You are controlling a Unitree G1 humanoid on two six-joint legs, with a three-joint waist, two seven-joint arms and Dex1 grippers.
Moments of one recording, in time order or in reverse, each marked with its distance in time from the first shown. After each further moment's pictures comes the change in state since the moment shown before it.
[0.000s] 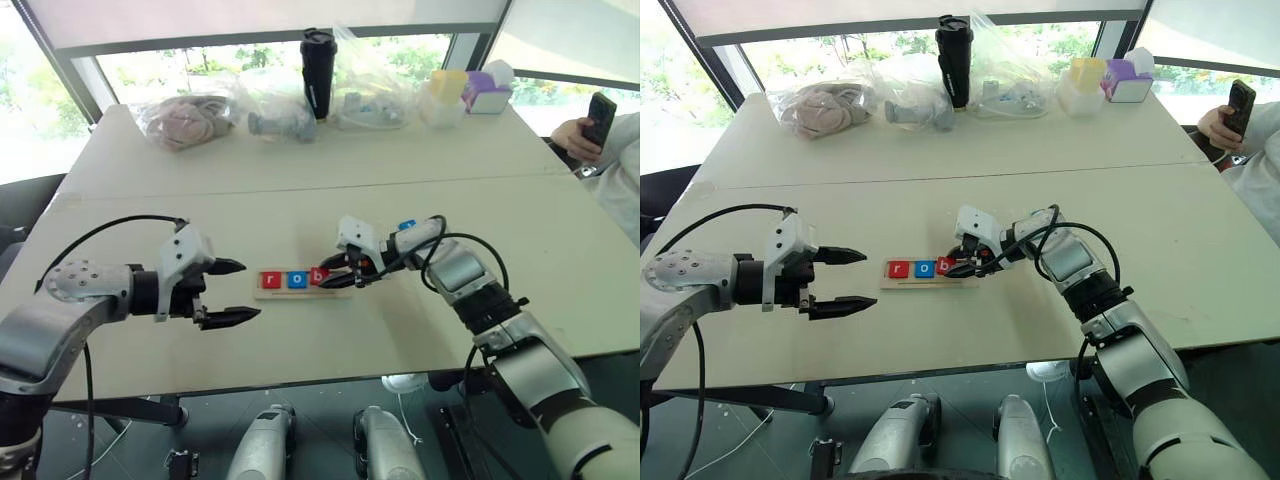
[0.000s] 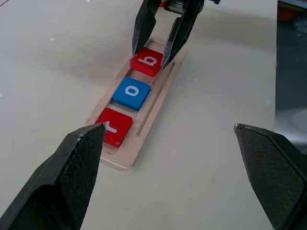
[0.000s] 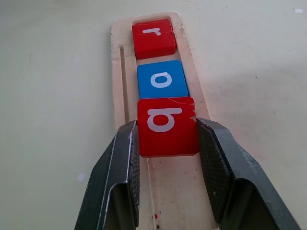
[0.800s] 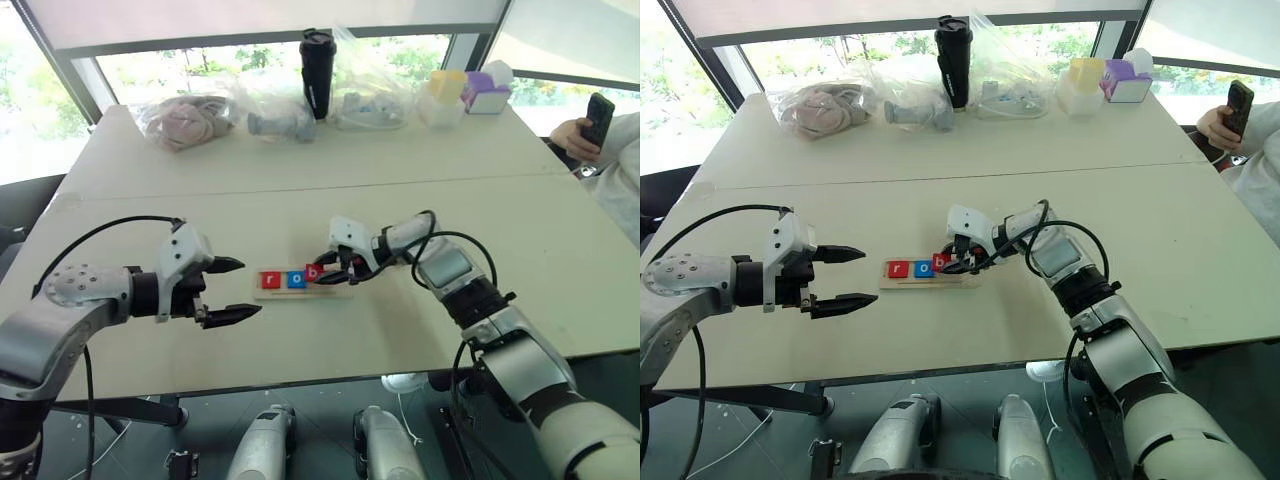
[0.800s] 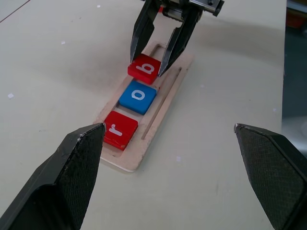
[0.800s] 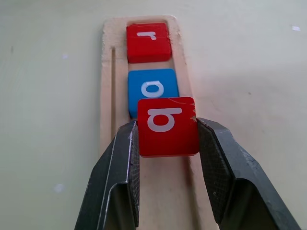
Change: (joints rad) left arm 0.018 -0.010 0.012 -0.019 -0.020 0.006 0.052; right arm -0.034 0.020 -0.024 0.037 -0.083 -0.073 0.017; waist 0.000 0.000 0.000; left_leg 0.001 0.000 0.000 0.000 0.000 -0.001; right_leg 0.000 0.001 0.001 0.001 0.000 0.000
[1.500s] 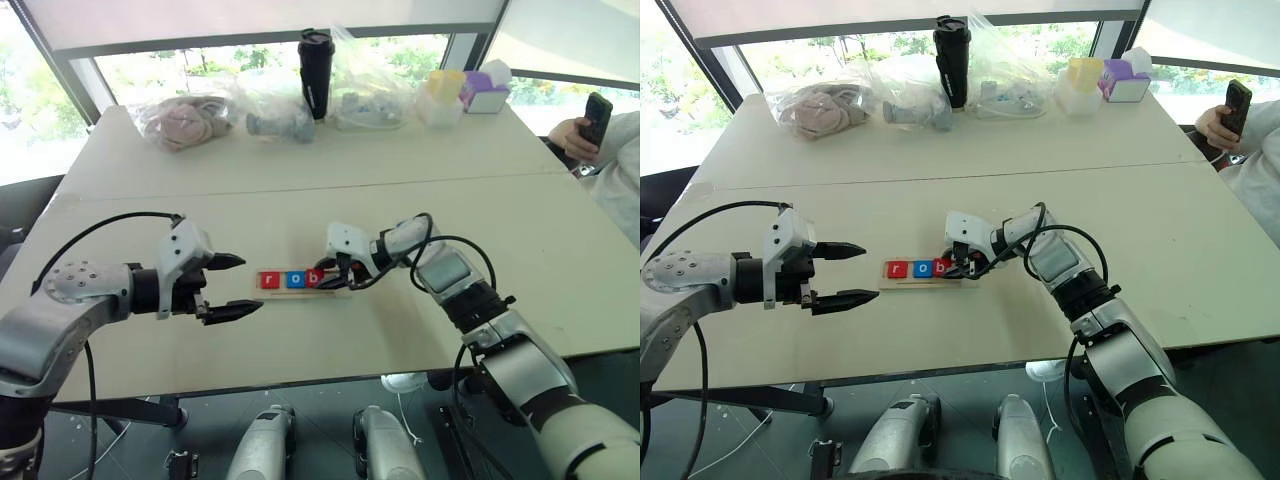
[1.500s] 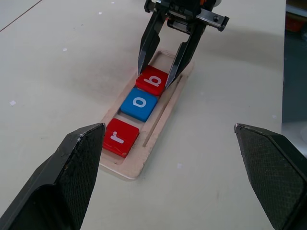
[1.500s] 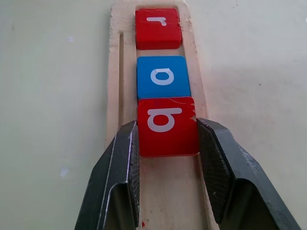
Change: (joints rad) left arm -0.019 0.000 0.001 0.000 -0.019 0.014 0.009; right arm 0.020 0.027 0.029 -0.022 -0.044 -0.006 0.001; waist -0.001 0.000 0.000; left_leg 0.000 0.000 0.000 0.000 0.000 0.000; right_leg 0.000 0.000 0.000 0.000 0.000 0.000
